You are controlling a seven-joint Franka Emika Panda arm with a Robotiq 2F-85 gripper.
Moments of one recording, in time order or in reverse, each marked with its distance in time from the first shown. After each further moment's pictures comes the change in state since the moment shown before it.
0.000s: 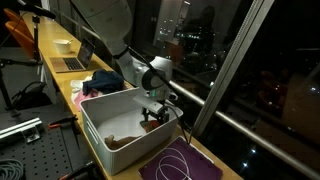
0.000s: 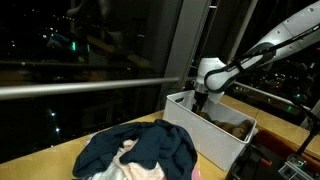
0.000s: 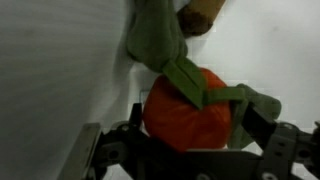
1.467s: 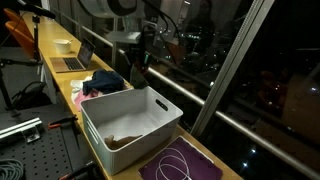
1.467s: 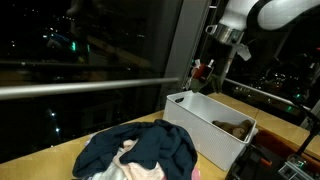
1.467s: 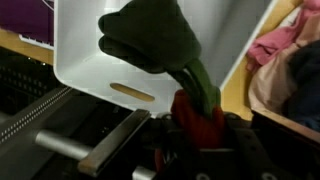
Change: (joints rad) arm 0.150 -0.621 0.098 -0.327 -0.024 -0.064 0.033
